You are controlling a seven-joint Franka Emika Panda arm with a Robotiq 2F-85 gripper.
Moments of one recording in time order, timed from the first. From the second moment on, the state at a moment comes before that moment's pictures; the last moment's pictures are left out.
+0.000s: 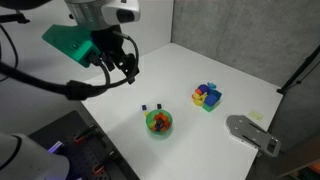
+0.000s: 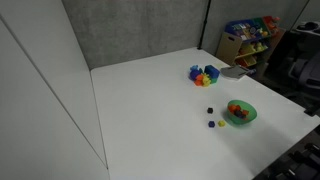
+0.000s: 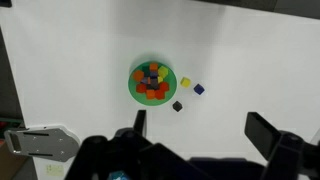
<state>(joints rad) -0.06 -0.79 -0.21 -2.66 -0.07 2.00 -0.28</state>
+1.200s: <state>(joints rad) -0.05 -0.51 -0.12 -2.66 -0.06 2.27 -0.13</state>
